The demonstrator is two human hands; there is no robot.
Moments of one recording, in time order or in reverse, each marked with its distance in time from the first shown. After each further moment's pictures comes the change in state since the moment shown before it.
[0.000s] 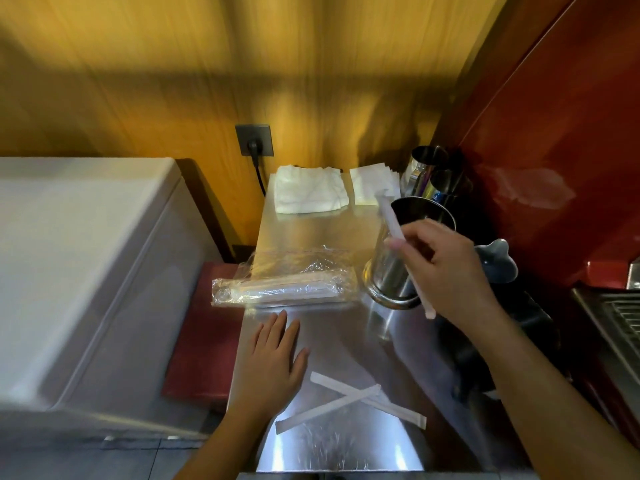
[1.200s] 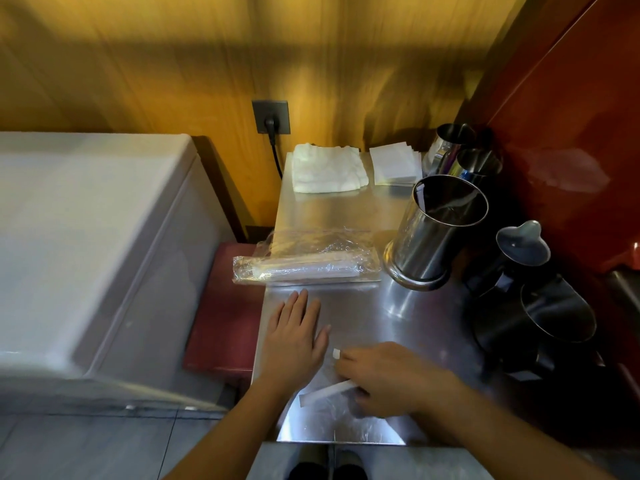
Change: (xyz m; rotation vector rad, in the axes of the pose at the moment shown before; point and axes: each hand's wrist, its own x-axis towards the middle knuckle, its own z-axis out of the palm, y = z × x) left_hand -0.001 0.007 -0.008 0.010 0.080 0.038; right_hand -0.100 0.020 0.097 -0.419 -1.063 -0.331
